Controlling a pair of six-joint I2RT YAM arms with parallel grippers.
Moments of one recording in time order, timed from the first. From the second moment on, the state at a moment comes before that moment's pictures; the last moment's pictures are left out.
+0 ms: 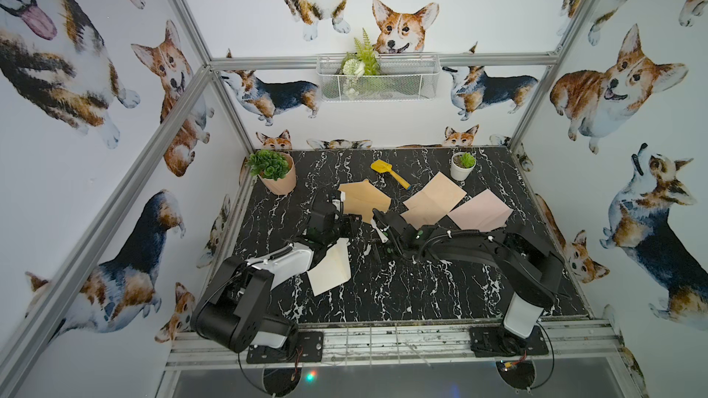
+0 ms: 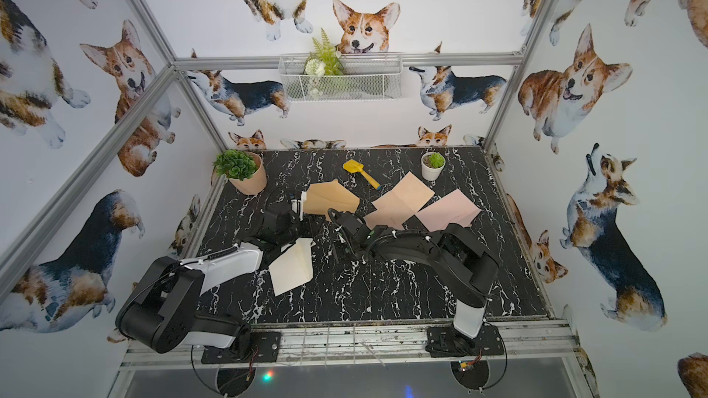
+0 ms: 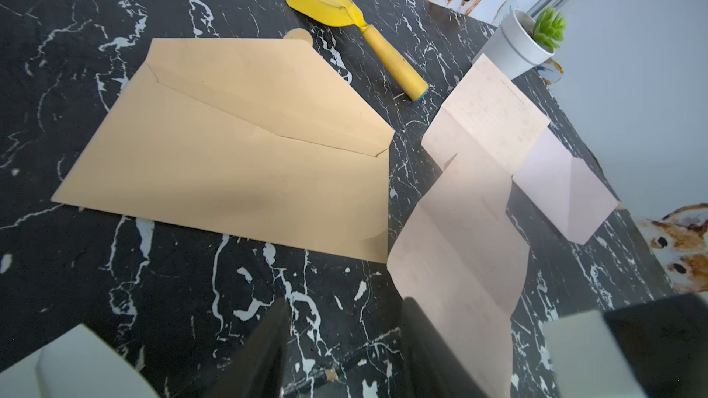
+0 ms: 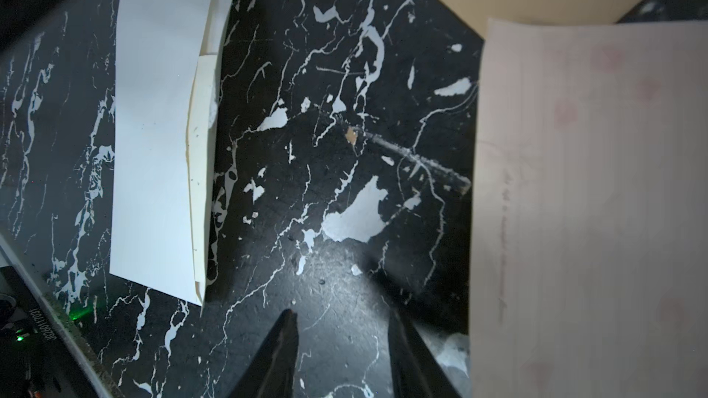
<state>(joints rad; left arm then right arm) -0.43 1.43 0.58 0.31 0.19 -0.45 0.99 1.79 1.05 -0.21 -0.10 0.58</state>
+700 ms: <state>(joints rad) -0.37 1.35 0.48 0.33 0.11 -0.51 1.08 1.97 1.17 -0.05 -0.16 0.65</state>
